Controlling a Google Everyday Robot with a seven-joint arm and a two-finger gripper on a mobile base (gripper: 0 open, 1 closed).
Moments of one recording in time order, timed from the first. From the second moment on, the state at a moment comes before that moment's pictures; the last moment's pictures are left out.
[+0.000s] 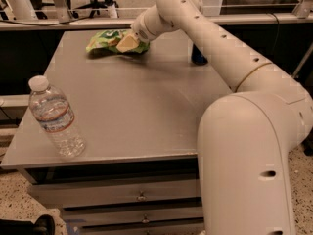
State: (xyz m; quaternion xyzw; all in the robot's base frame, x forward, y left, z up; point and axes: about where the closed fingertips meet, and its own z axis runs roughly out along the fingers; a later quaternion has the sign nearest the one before) arm 0.835 0.091 0.866 -0.52 0.72 0.13 0.45
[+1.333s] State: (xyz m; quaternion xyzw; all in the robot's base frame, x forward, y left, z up) arm 0.723 0.094 0.914 -0.56 0.68 0.17 0.45
